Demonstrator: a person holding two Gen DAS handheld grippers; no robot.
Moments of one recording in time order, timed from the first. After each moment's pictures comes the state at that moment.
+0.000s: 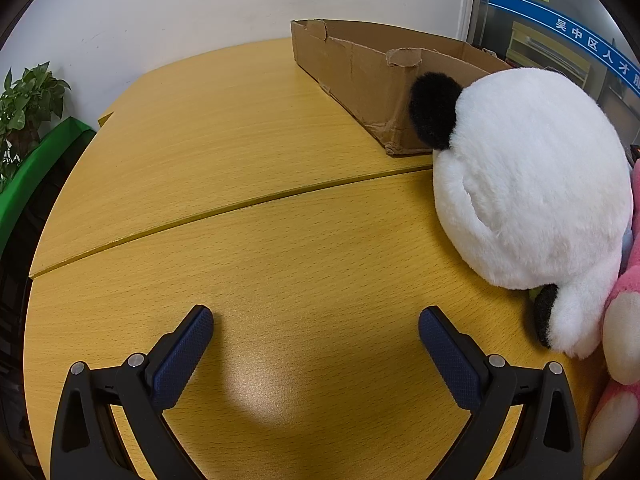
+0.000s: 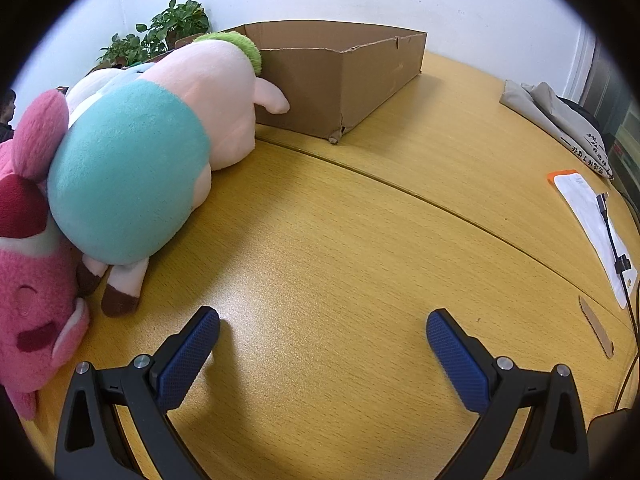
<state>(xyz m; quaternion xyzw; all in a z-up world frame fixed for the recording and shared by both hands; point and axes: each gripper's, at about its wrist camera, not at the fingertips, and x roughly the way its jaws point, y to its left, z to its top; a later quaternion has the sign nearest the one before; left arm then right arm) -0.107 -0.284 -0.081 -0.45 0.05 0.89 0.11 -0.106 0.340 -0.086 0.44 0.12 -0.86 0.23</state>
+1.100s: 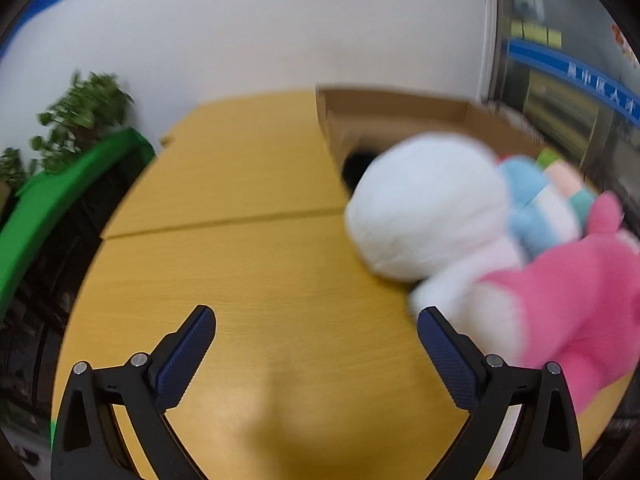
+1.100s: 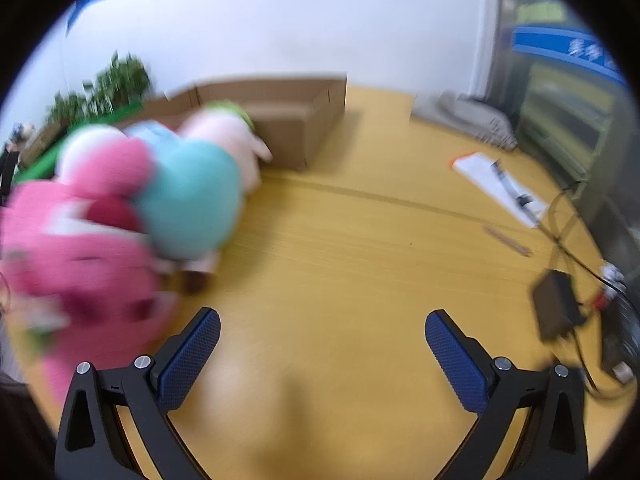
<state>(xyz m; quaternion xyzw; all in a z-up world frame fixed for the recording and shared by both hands) 0.040 -0.221 0.009 -0.35 0.01 0.94 0.02 0.041 0.333 -0.003 0.36 0.05 -0.93 0.10</state>
